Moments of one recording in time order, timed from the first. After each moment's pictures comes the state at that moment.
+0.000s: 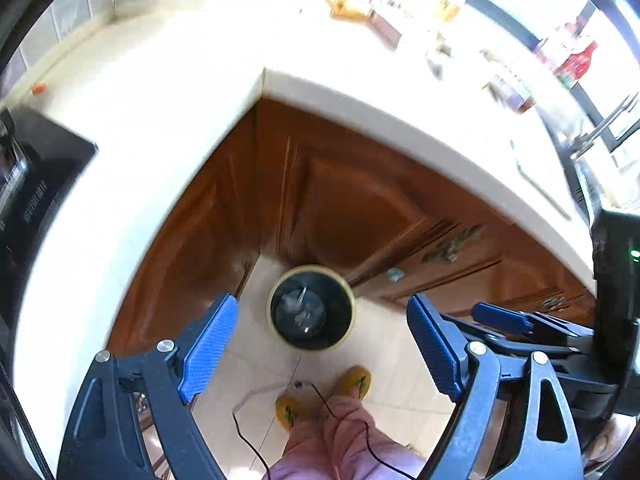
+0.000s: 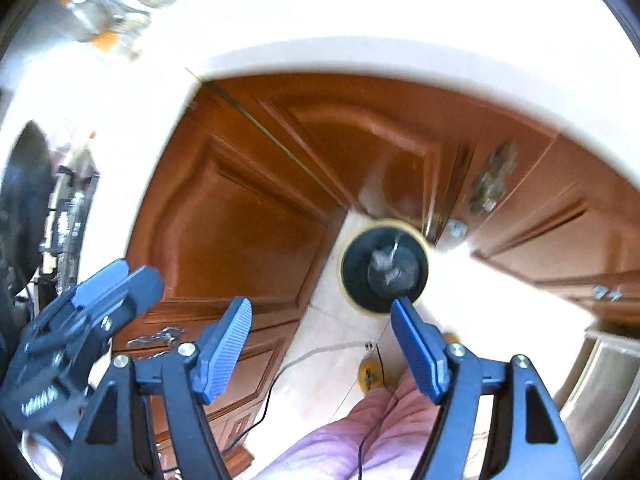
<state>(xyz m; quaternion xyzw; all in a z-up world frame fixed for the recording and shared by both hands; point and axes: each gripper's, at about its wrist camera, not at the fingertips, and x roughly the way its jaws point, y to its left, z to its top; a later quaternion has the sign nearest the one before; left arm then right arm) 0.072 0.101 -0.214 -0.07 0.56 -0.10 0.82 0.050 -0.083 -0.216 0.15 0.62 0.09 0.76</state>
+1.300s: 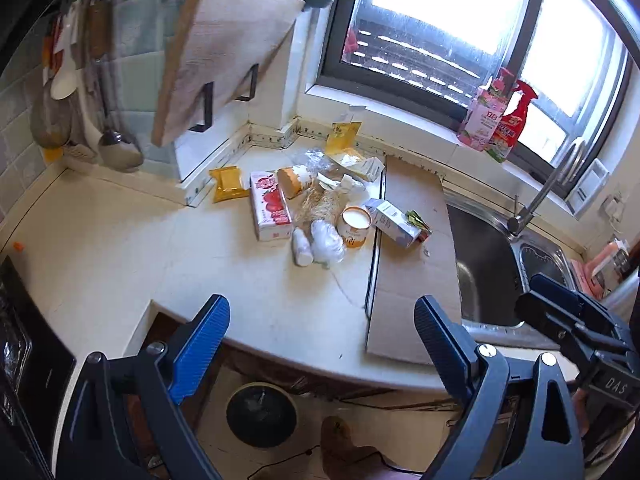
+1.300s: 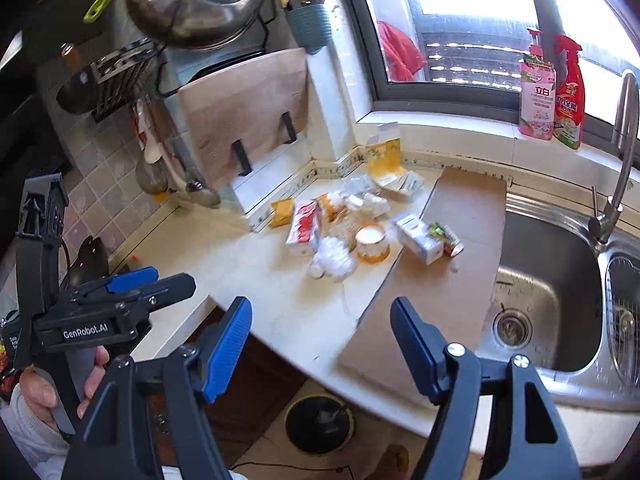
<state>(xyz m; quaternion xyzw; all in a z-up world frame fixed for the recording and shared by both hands) 0.173 -0.058 -0.027 -0.05 0.44 -0.14 0.89 0.107 -0.274 0.001 0.09 0.39 0.10 0.91</state>
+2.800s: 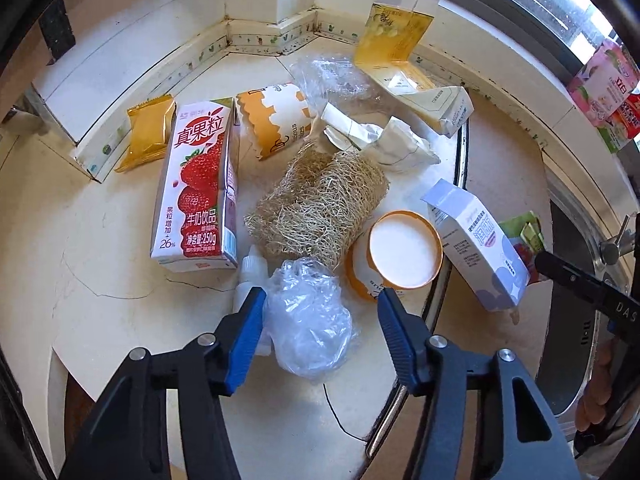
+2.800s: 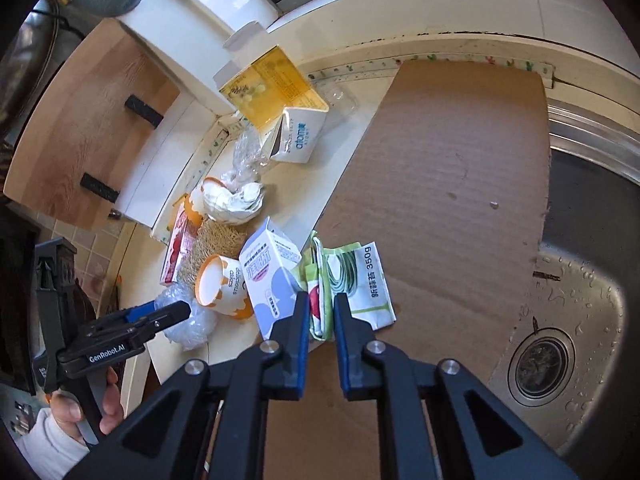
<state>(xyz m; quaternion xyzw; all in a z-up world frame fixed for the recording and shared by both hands) 0.377 -0.163 -0.180 -0.05 0.59 -0.05 0.81 0.337 -0.427 -0.173 0.21 0.53 0.16 0.80</state>
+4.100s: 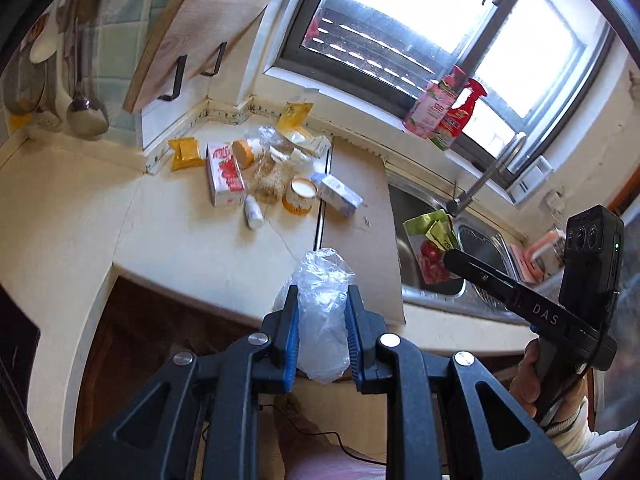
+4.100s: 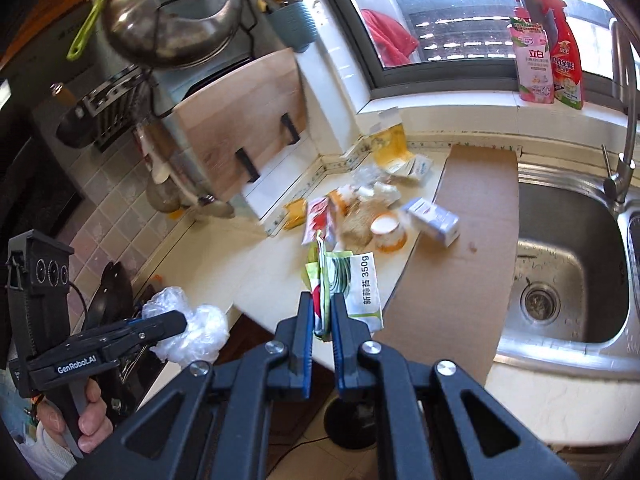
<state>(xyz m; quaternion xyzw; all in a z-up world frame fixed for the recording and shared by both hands) 0.109 -0.018 -0.020 -0.12 0.46 -0.25 0.85 0.075 -0.248 -0.005 0.17 0.40 0.12 0.89</state>
